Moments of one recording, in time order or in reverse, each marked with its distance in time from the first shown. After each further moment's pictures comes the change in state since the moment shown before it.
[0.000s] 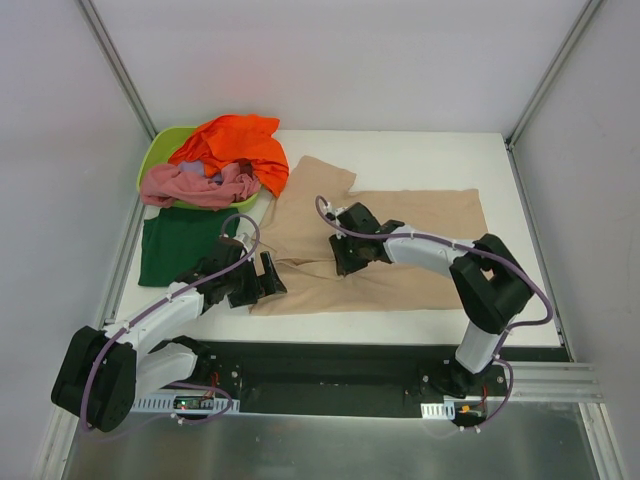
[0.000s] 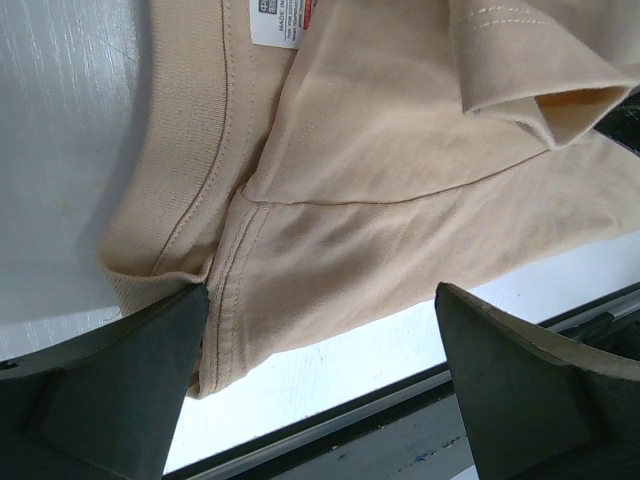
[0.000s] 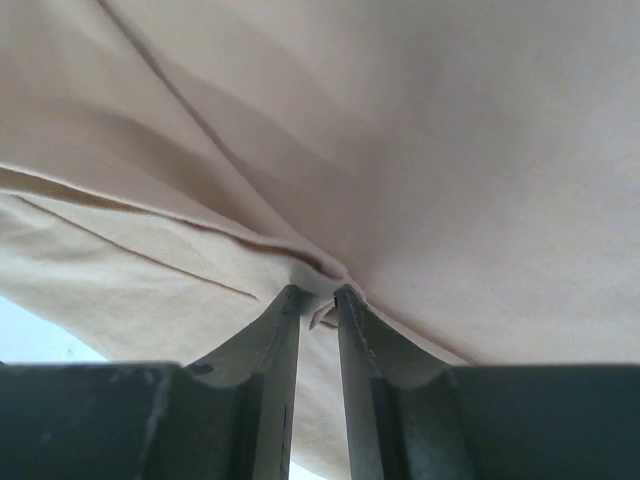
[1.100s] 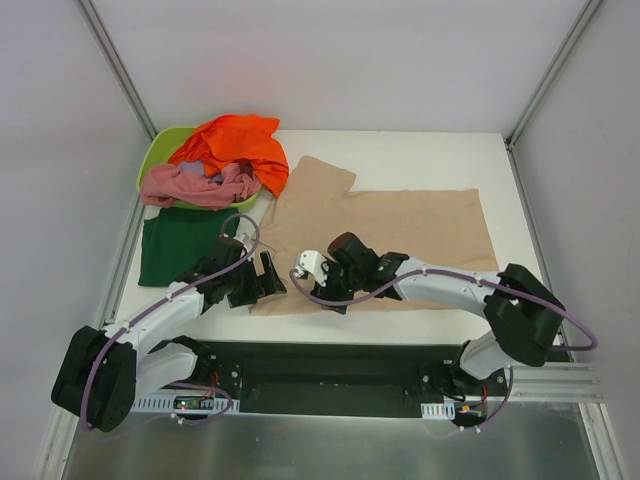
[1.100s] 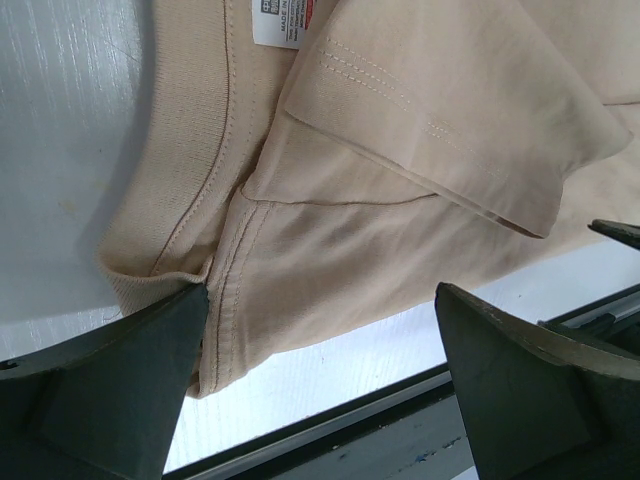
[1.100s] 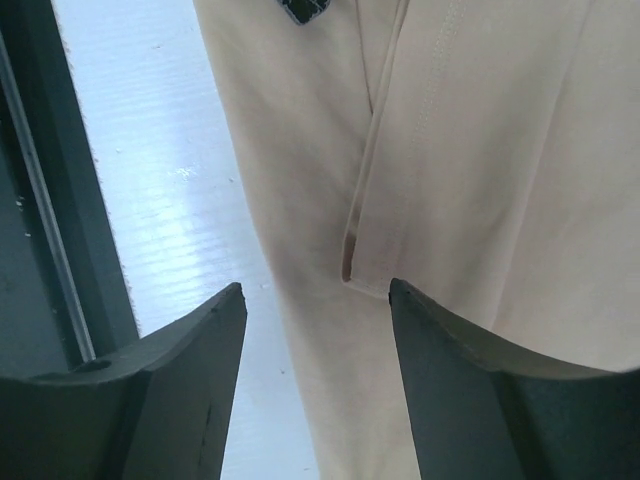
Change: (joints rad) left arm 0.000 0.001 0.003 -0.003 -0.001 0.000; right arm 0.228 -0.239 -0.195 0.127 -0.166 -0.592
